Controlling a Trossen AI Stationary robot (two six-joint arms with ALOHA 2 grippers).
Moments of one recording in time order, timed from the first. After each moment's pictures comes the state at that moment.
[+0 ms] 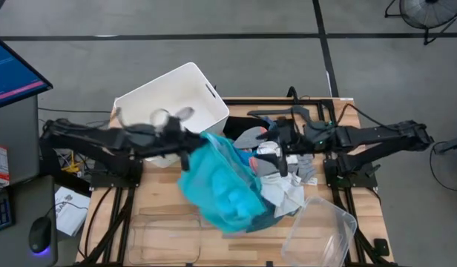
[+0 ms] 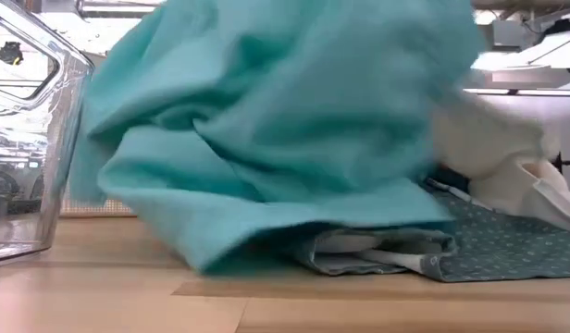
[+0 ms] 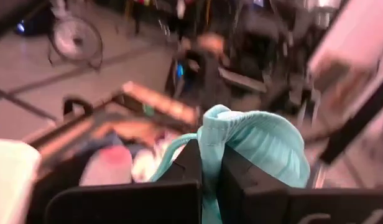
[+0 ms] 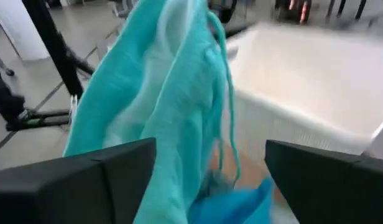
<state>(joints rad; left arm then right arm) -0.20 1.08 1.08 -0.09 -0.49 -0.40 0.13 1.10 1.02 -0.14 0.17 0.11</state>
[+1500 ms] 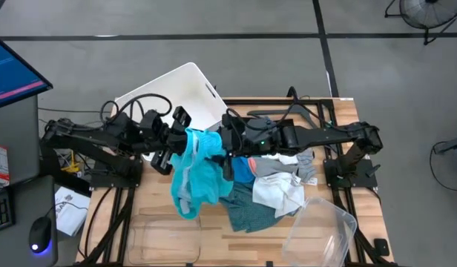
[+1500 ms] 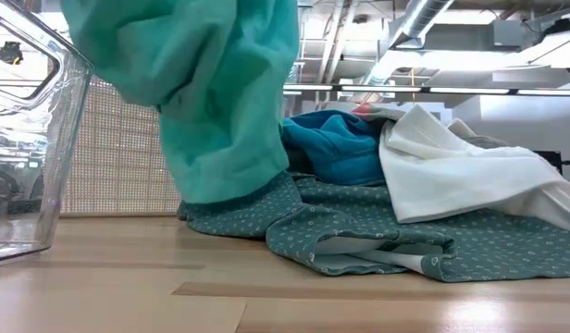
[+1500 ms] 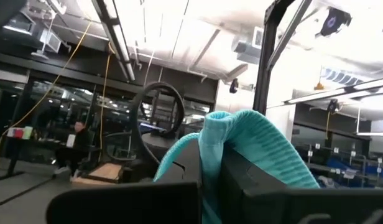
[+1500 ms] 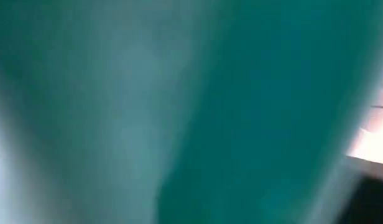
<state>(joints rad) -0.20 1.13 1.07 0.58 -0.10 -0.17 0.12 1.72 1.70 -0.14 0.12 -0.07</state>
